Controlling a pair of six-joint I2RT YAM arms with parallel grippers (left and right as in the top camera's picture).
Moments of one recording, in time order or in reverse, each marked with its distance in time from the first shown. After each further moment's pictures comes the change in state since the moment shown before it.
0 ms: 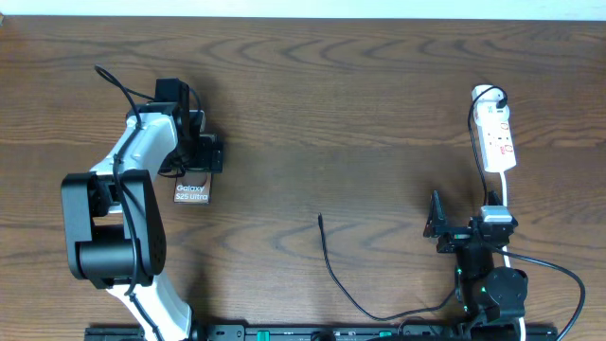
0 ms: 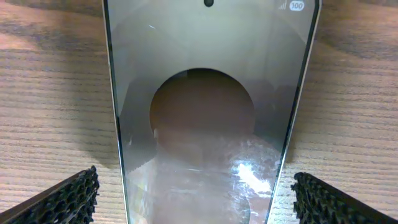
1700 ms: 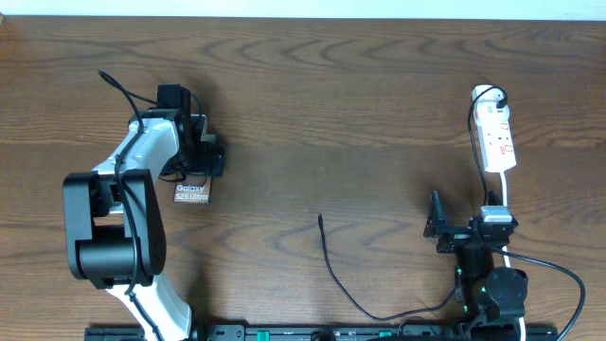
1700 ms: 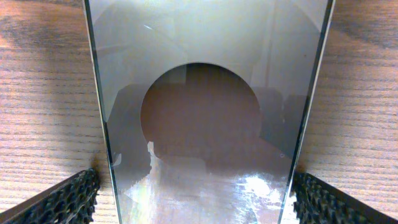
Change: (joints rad) left arm 0.000 0.000 -0.050 0.060 -0.003 0.024; right arm 0.000 0.000 0.000 0.000 0.000 0.000
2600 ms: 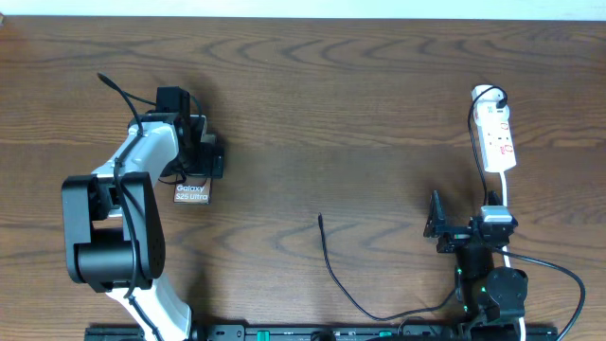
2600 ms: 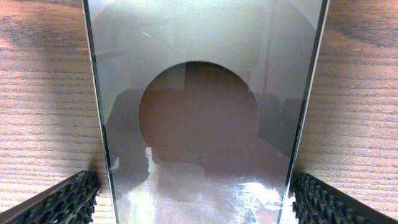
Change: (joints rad) left arm 0.000 -0.014 -0.032 0.037 0.008 0.003; right arm 0.000 0.000 0.000 0.000 0.000 0.000
